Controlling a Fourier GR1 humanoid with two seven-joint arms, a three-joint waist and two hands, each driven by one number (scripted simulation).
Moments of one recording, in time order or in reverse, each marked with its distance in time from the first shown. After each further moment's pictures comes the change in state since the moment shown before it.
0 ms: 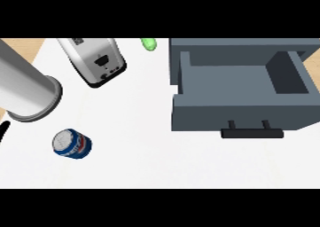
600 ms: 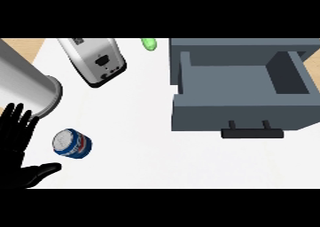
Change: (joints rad) left arm -0.036 -0.050 -0.054 0.272 -0.139 -0.033 -0.213; right arm -0.005 0.012 -0.087 -0.002 -0.044 0.079 0.033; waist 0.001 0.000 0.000
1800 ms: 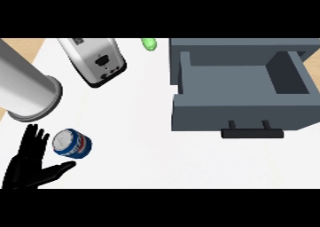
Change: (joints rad) left arm -0.026 0.027 0.086 0.576 -0.071 -0.044 -0.474; right arm 0.001 0.056 -0.127 -0.028 -0.056 0.123 0.050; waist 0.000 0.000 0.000
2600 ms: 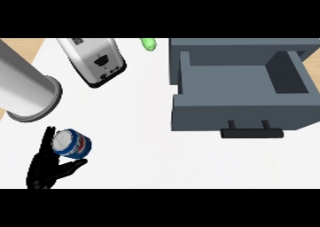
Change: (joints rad) left arm -0.153 0.044 0.021 0.446 0.026 -0.054 -0.233; right arm -0.006 0.024 -0.064 -0.053 -0.061 0.034 0.078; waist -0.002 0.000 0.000
